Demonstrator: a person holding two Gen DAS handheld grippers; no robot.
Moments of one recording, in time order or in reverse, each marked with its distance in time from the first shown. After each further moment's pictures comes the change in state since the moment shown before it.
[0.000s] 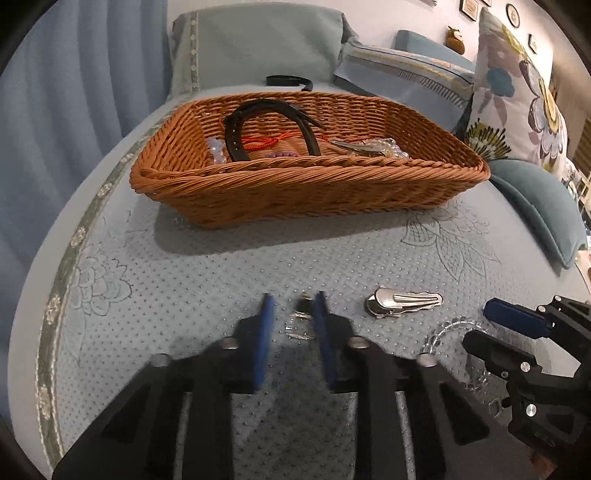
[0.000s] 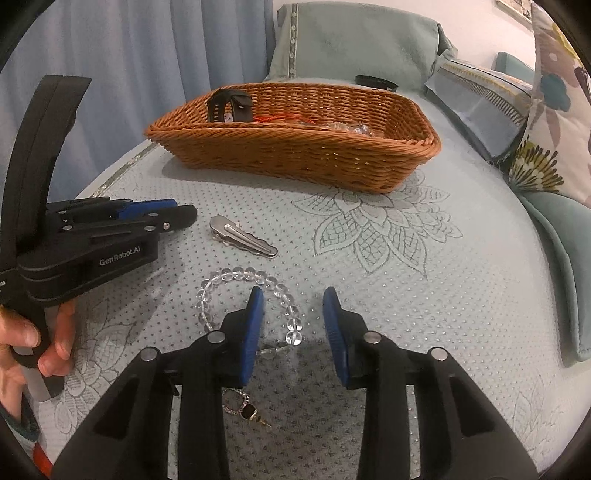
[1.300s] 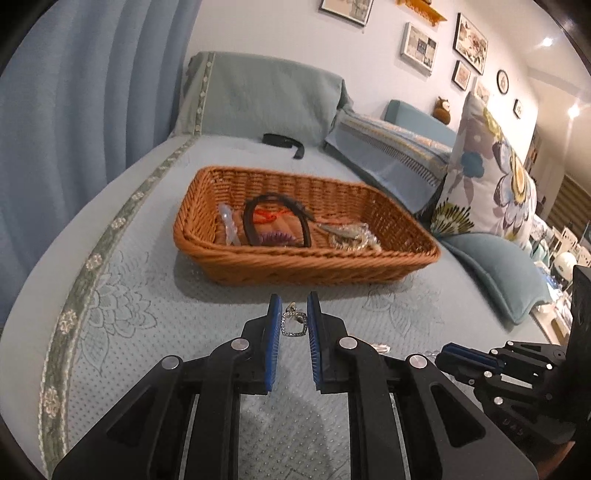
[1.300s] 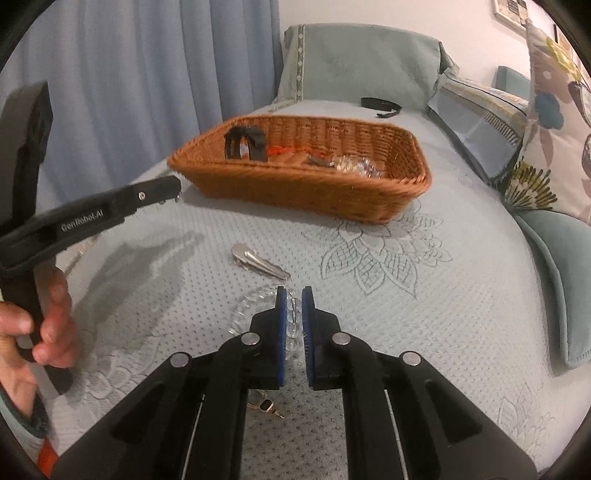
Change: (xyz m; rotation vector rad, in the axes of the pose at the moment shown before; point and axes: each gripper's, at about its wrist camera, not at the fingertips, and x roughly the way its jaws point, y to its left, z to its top) left arm -0.066 0.018 0.006 -0.123 -0.245 -0.129; right arm -0.034 -0.002 0.009 0.001 -0.089 0.045
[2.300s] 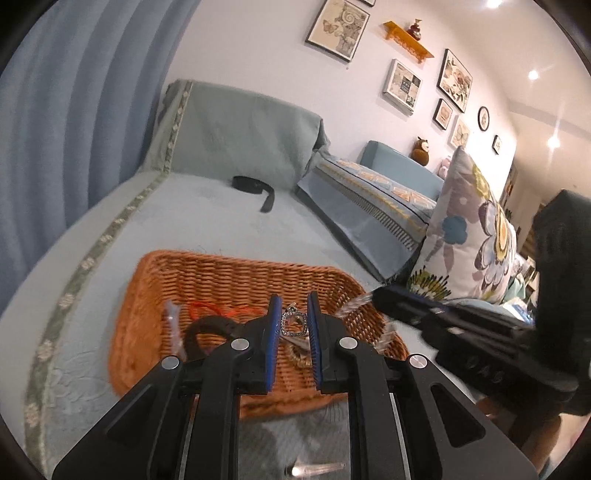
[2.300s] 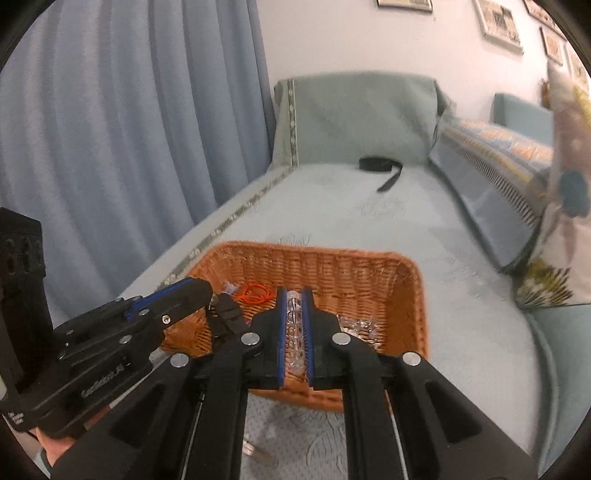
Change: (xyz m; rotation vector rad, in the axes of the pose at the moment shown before) left arm 0.045 -0.018 0.082 -0.033 -0.124 -0.129; right arm 0.031 -0.033 0.145 0.070 -0.161 0.040
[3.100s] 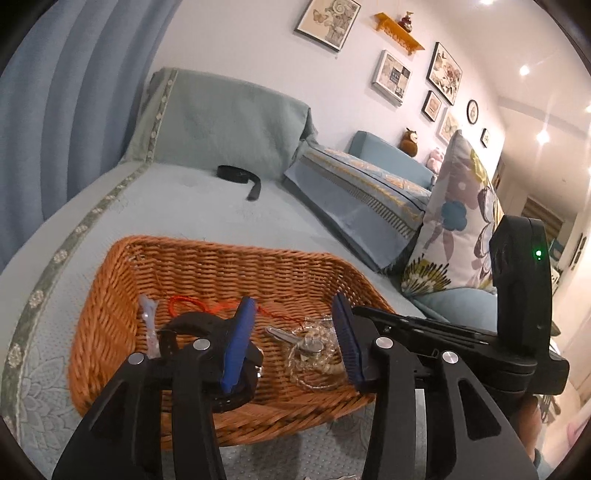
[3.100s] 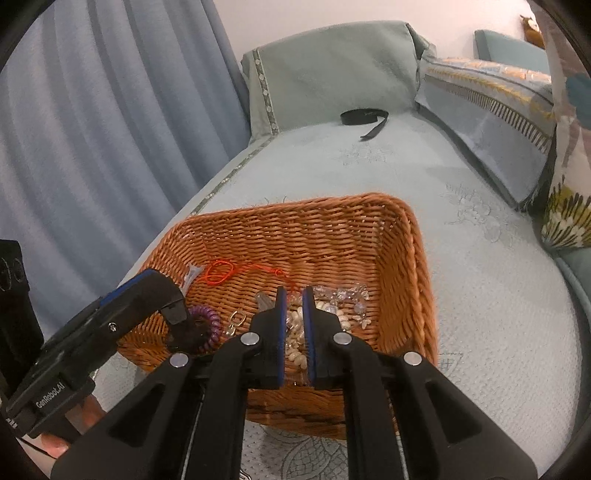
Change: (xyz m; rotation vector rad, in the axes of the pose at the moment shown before) left arm 0.029 0.008 -0.012 0.021 0.020 -0.054; right arm 0.047 -0.047 -0.026 0.152 0.083 0.028
